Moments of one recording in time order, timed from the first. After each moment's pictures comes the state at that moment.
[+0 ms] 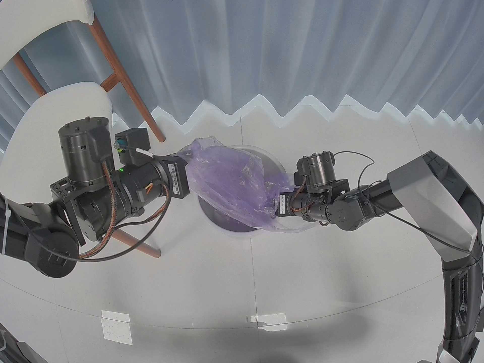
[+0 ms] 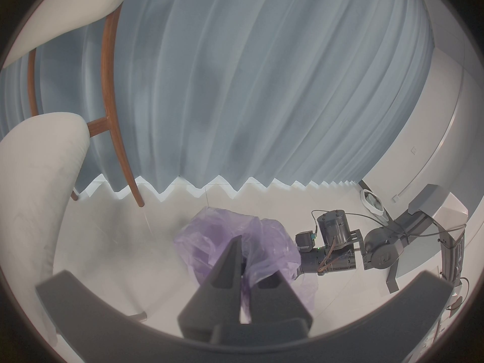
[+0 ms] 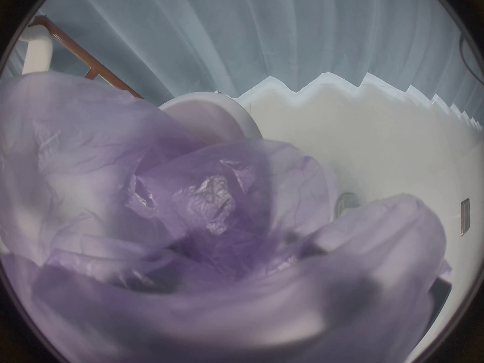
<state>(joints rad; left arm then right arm) -0.51 1.68 -0.82 -0.78 0.04 -0.15 0.51 2.36 -1.53 -0.26 -0.05 0.24</state>
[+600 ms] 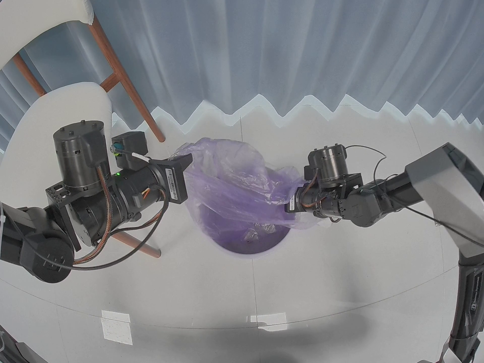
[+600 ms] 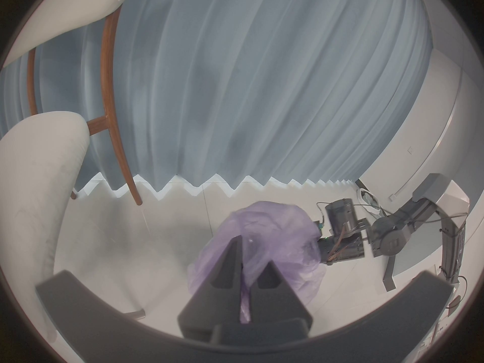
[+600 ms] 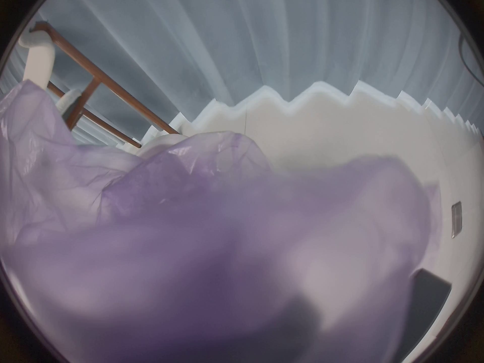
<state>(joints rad) -0.52 1.65 -0.79 -0.78 0.03 -0.15 0.51 2.26 -1.44 -0.27 -0.06 0.23</state>
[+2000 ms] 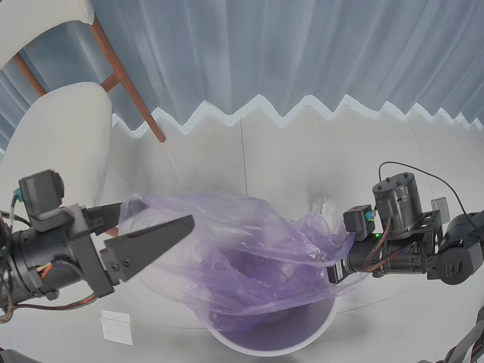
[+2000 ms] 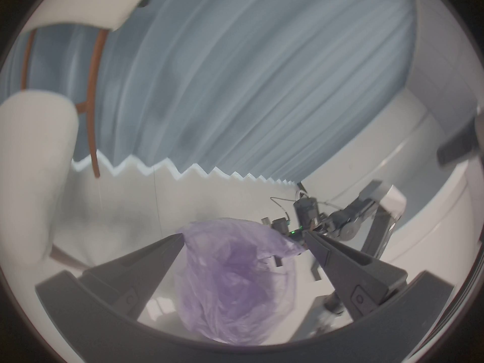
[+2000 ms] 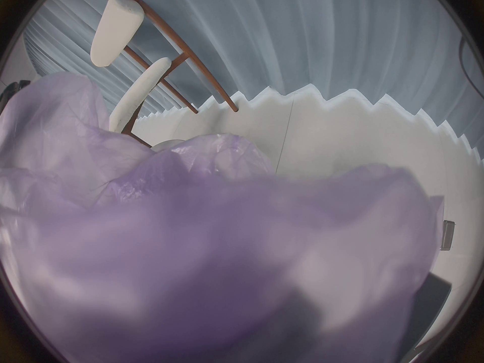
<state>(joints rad) -0.74 1.15 -0.58 -0.50 -0.09 -0.32 0.67 1.69 -0.76 -0.28 0.02 0.12</state>
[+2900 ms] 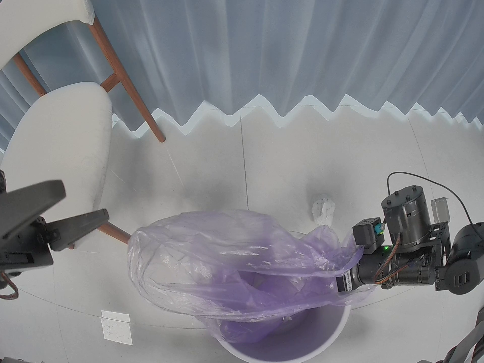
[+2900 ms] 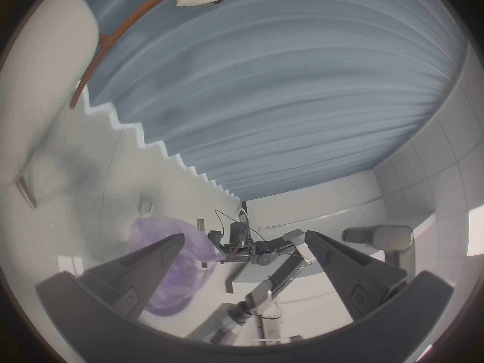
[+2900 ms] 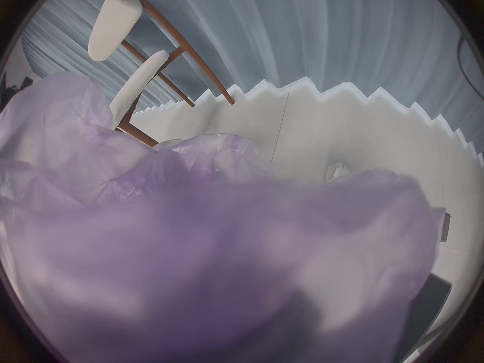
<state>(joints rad) -0.42 0.94 -0.50 -0.62 -0.65 -0.90 0.67 1.64 -0.67 -0.28 0.00 0.13</state>
